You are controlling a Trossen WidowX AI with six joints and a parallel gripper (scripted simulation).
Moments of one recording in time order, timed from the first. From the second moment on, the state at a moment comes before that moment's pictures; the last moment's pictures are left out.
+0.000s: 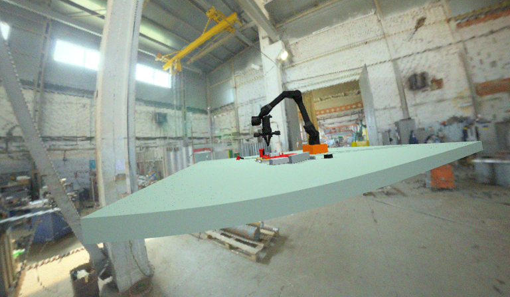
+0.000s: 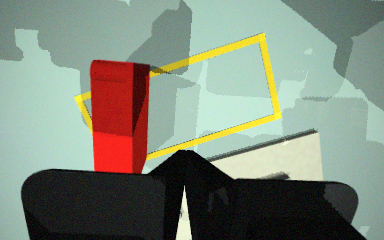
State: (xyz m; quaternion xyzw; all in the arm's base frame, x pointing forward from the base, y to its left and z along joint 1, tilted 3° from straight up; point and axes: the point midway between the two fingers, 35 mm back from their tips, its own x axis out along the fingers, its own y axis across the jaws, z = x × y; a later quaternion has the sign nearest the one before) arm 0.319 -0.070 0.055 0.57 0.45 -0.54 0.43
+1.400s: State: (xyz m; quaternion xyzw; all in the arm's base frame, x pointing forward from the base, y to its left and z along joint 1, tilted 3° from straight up) arm 0.330 -0.070 0.024 0.56 0.45 -0.54 0.43
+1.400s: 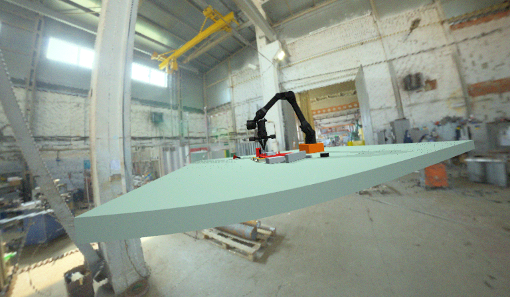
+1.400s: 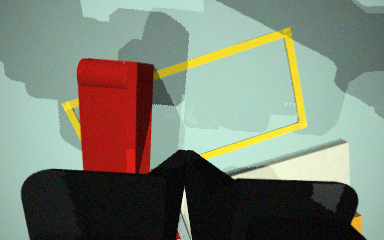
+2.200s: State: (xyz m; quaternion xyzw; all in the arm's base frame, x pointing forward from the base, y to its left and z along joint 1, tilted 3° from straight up) arm 0.342 -0.073 0.025 0.56 0.45 -0.54 0.43
